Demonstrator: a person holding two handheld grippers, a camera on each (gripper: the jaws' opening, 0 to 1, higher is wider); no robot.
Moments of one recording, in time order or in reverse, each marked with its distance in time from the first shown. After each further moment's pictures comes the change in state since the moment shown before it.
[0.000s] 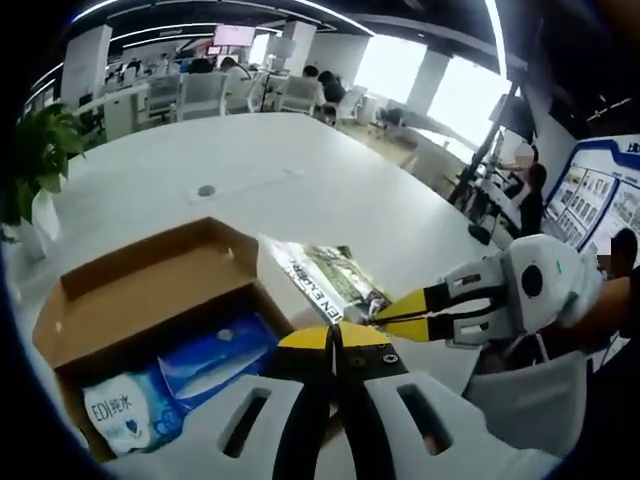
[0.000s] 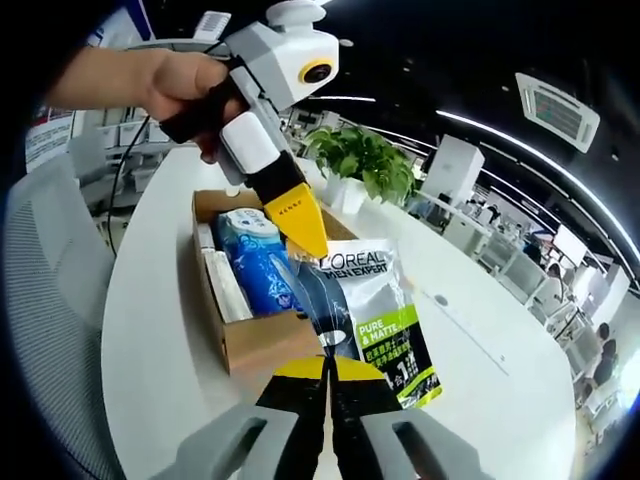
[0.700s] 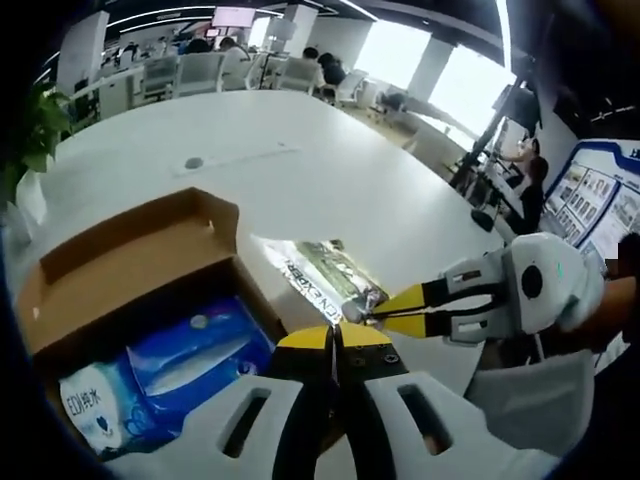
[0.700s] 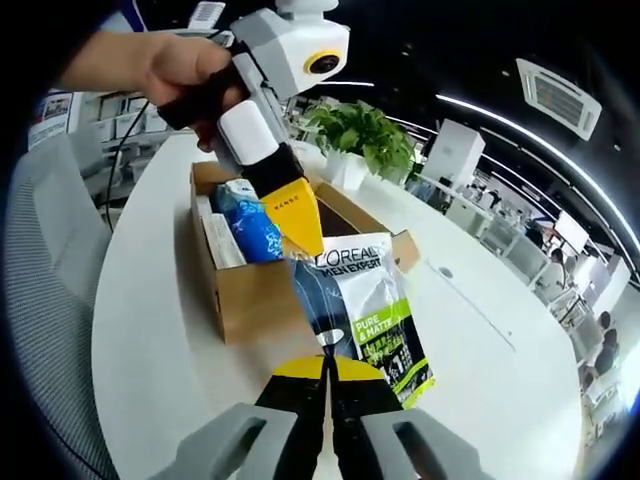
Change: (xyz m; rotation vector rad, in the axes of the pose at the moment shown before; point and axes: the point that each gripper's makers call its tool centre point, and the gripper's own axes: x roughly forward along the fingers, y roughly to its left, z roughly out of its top) left arm 0.033 -0.003 -0.027 -0.025 0.075 -0.018; right arm 0.009 0.003 -0.041 0.022 0.068 0.001
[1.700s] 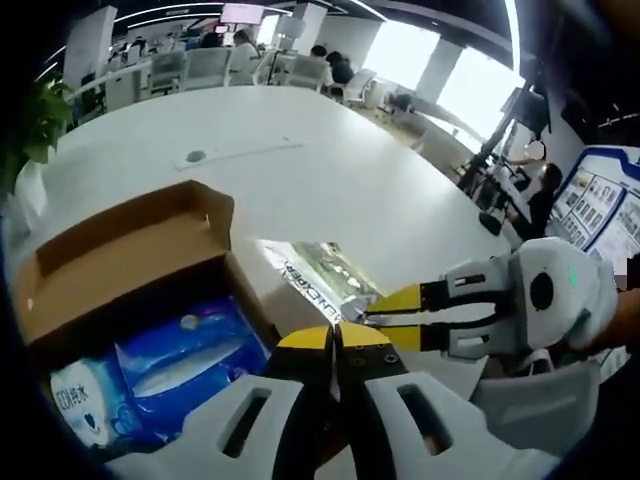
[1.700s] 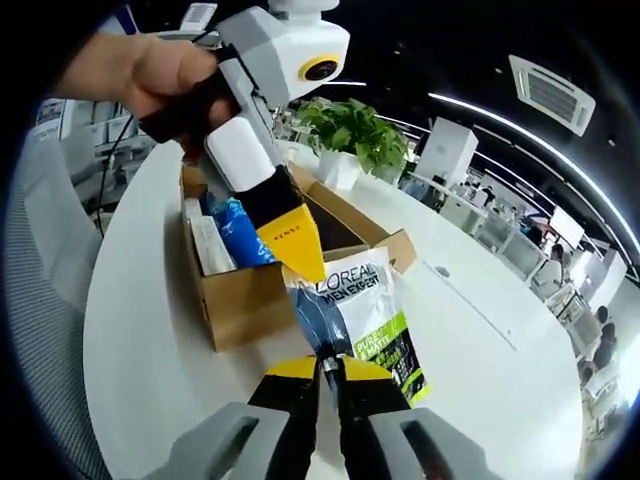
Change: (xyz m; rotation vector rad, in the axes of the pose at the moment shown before) left arm 0.010 0.000 0.001 -0.023 -0.004 0.024; right arm 0.009 0.001 0.007 0.011 -0.006 -0.014
